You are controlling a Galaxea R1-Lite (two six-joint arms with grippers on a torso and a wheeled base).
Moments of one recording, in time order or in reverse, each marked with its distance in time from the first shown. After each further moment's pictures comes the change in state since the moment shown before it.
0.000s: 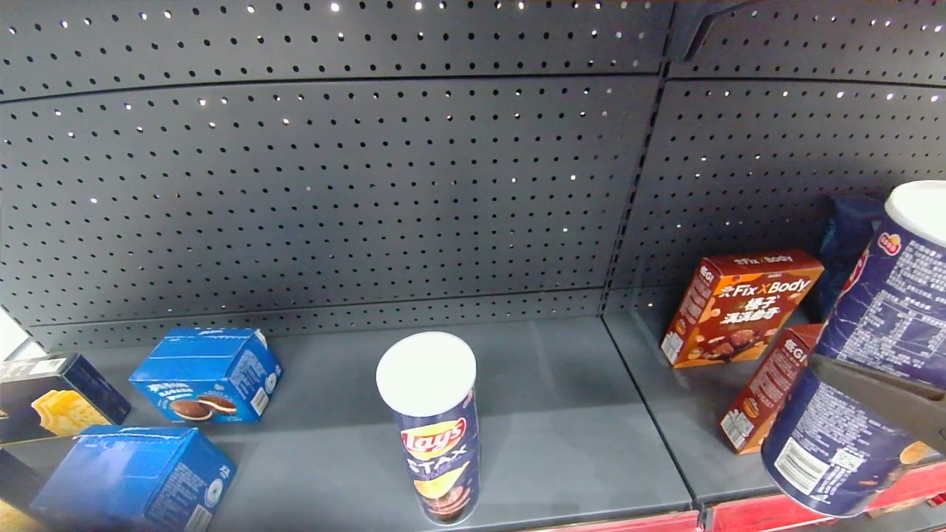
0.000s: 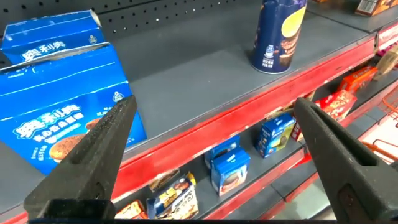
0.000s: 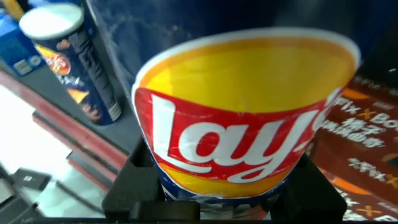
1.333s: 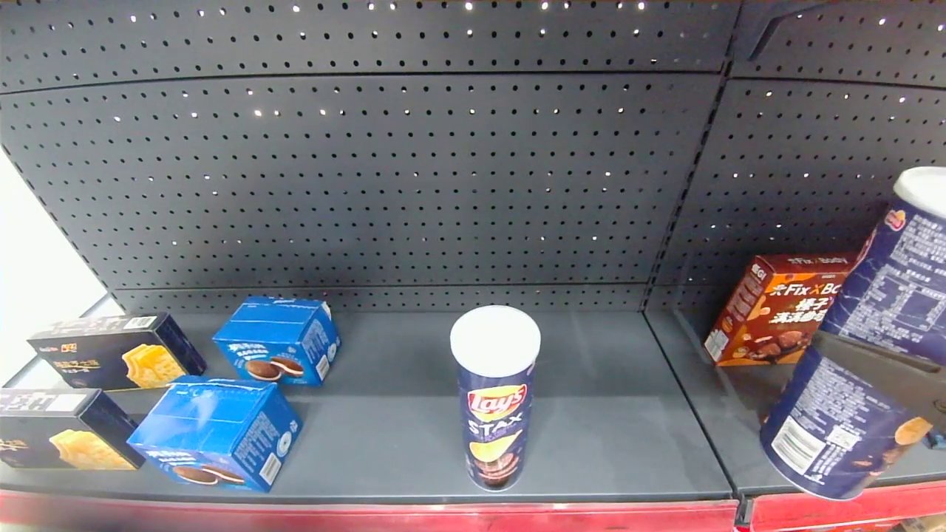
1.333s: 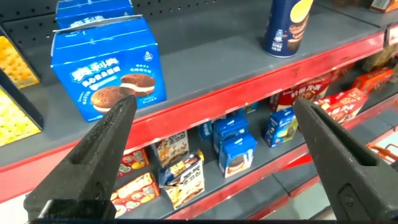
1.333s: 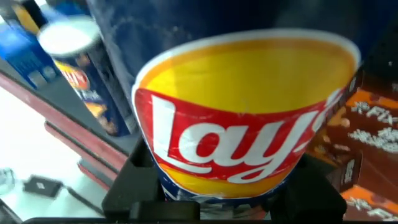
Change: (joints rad) left arm 0.000 0.000 0.001 -0.002 0.003 -0.010; right arm -0.038 0.025 0.003 -0.056 -0.025 0.058
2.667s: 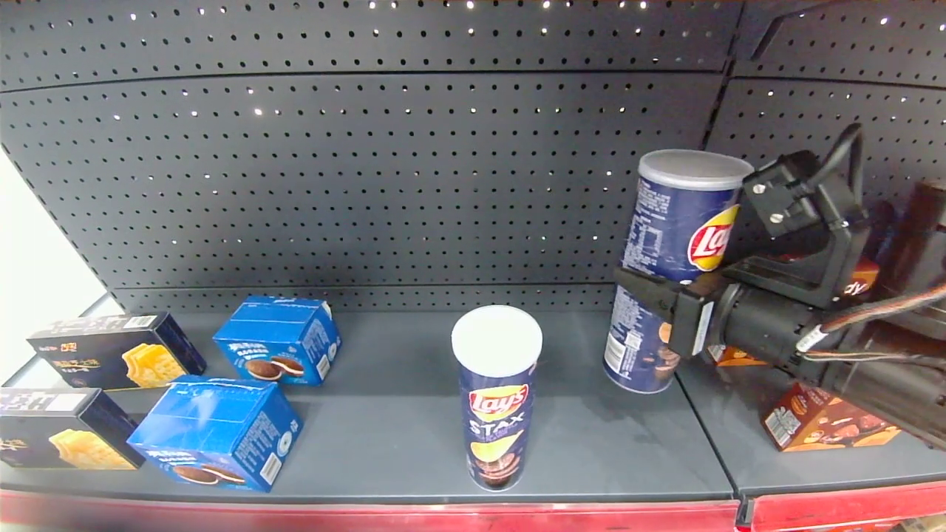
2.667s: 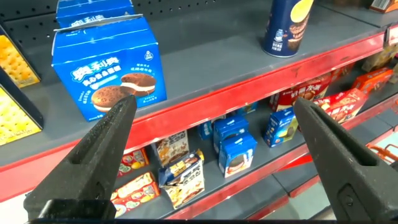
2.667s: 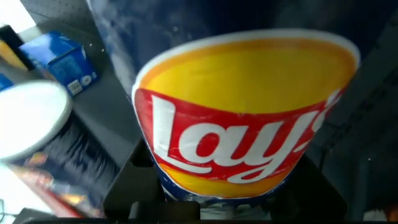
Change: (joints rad) left arm 0.000 0.000 0.000 0.000 0.000 0.000; right arm 0.018 0.517 -0.158 -0.397 -0.023 0.003
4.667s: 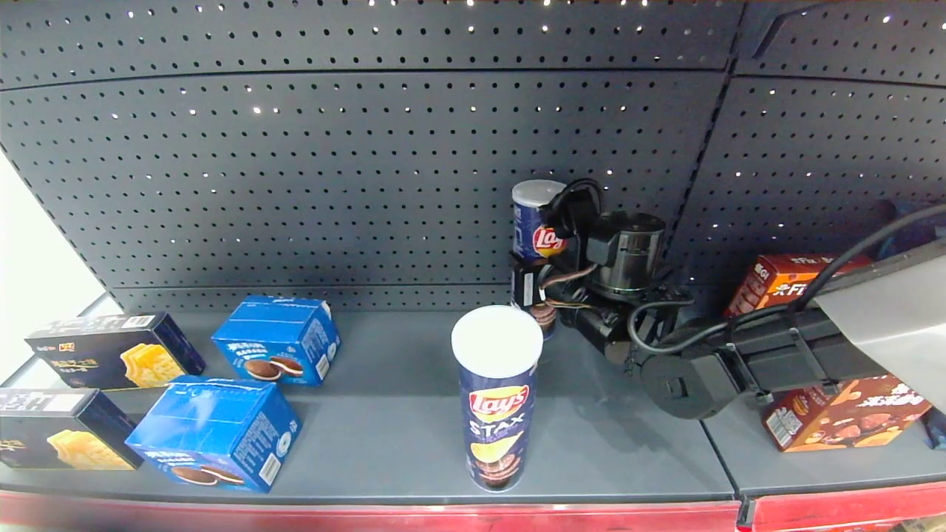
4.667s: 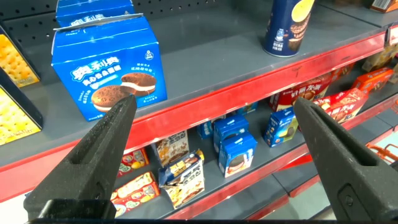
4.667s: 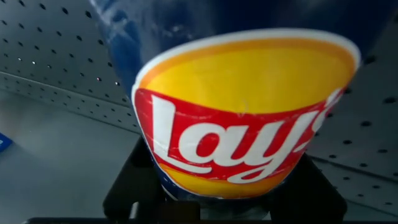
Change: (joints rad) left arm 0.000 0.000 0.000 0.000 0.000 0.000; right arm -0.007 0.617 -0.502 -0.163 -0.169 0.040
